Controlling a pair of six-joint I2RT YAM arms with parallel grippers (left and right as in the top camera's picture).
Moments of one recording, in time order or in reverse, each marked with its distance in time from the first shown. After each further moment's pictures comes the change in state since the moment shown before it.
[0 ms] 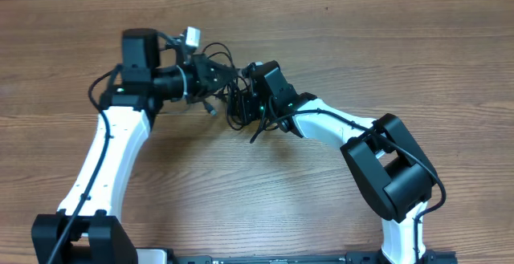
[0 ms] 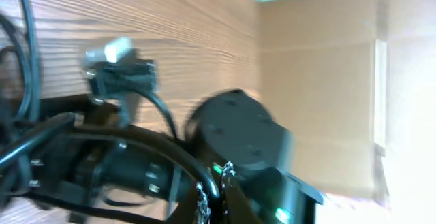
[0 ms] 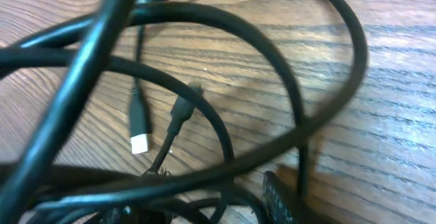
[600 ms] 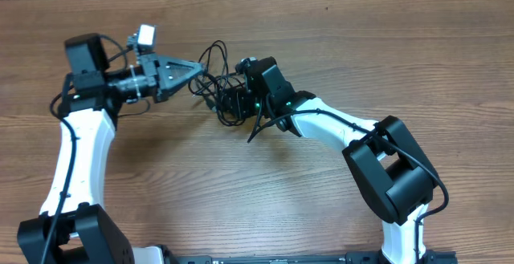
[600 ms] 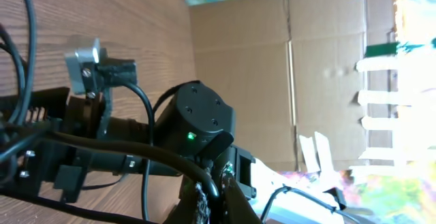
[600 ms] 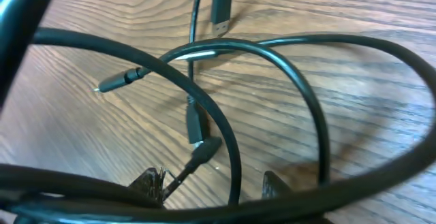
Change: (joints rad) left arm 0.257 0.010 -0.017 0.042 0.381 0.000; right arm 0.010 -0.014 0.024 0.022 -0.053 0.001
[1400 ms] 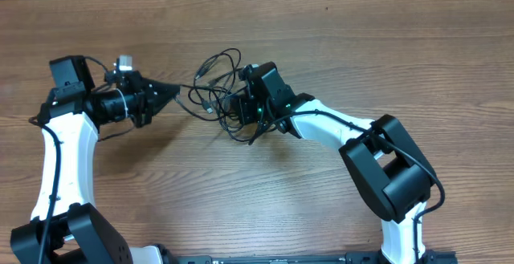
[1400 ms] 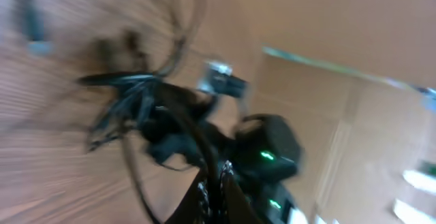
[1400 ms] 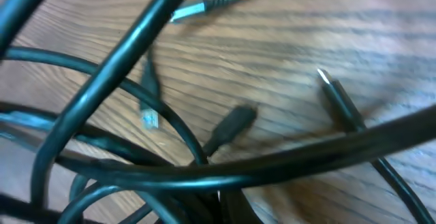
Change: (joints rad) left arm 0.095 0.002 0.002 -0.422 -0.361 0.070; right arm 0.002 0.014 -0.019 -0.040 0.031 -0.003
